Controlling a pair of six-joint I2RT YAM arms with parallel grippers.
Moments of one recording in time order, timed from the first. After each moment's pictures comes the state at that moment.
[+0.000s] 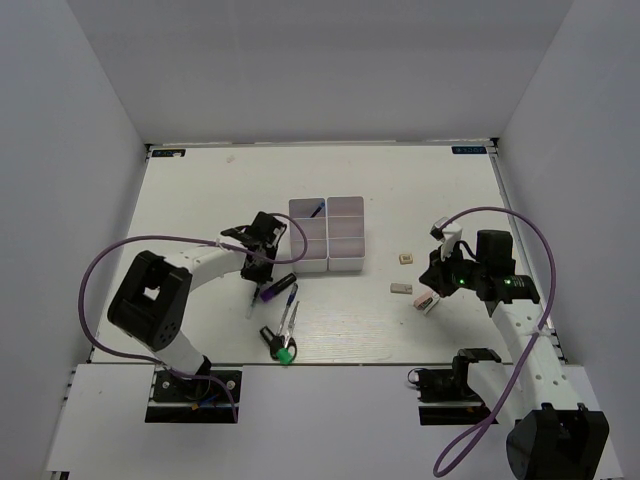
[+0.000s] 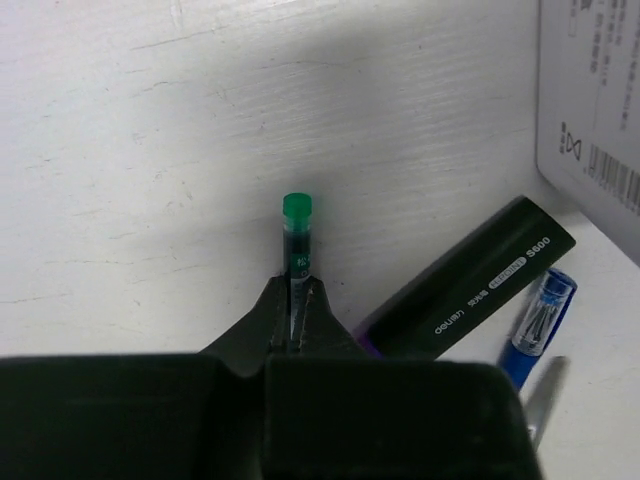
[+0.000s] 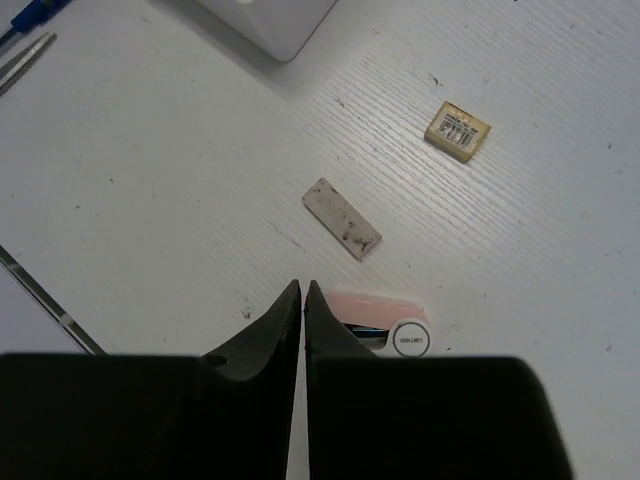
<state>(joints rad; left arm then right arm) -0.51 1.61 0.89 -0.51 -0.17 -0.24 0.04 0.83 0.63 -0.64 -0.64 -0.38</state>
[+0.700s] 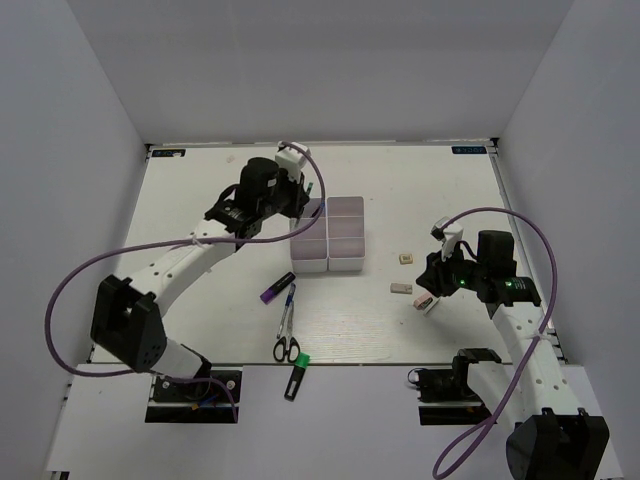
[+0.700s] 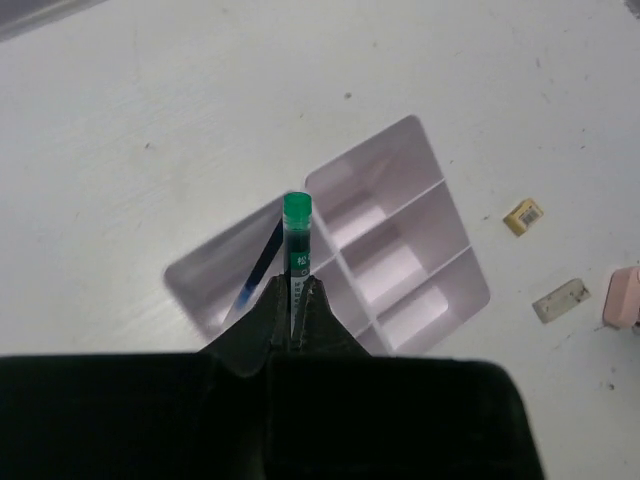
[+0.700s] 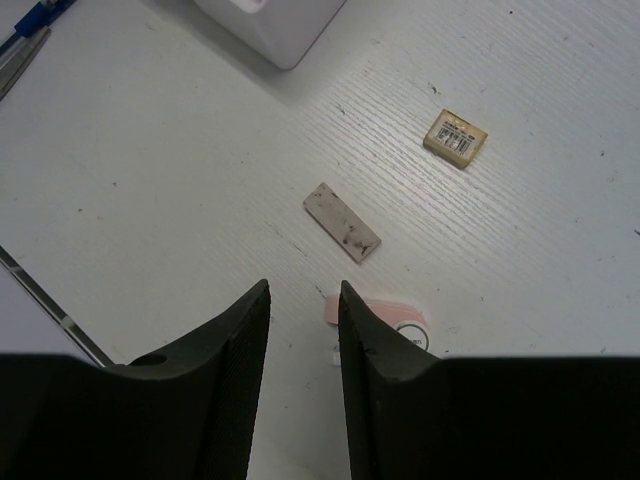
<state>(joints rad) -0.55 1.44 1.19 -0.18 0.06 -0.09 0.04 0.81 0.63 -0.63 -0.64 -0.37</state>
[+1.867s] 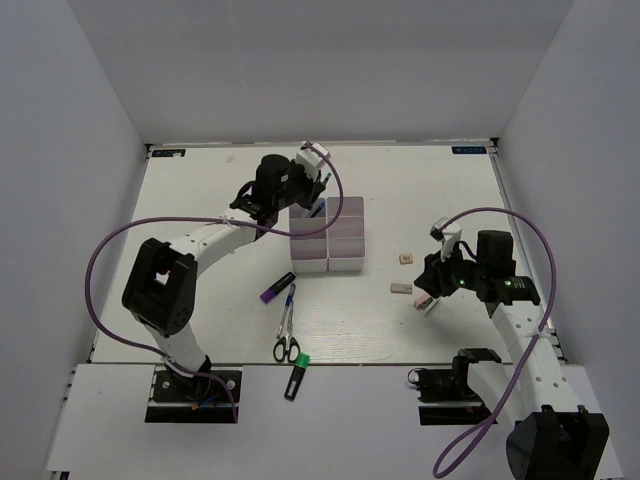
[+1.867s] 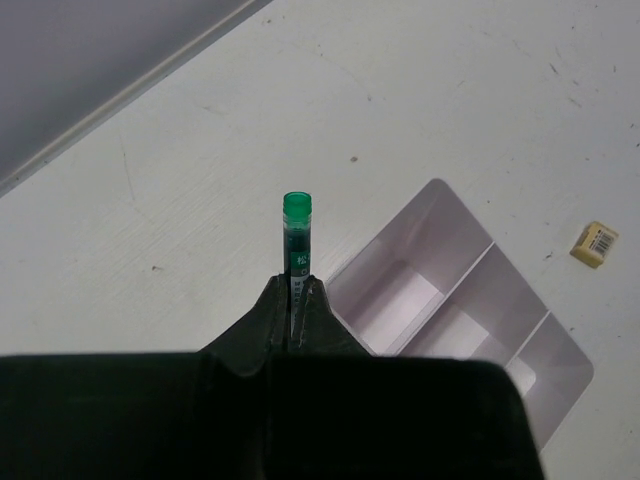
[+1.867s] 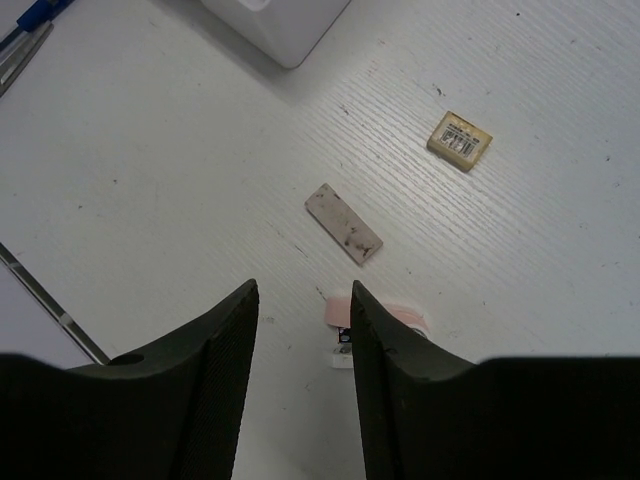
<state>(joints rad) -0.53 1.71 1.23 0.20 0.24 0.13 0.04 0.82 0.62 -0.63 -0.65 -0.38</state>
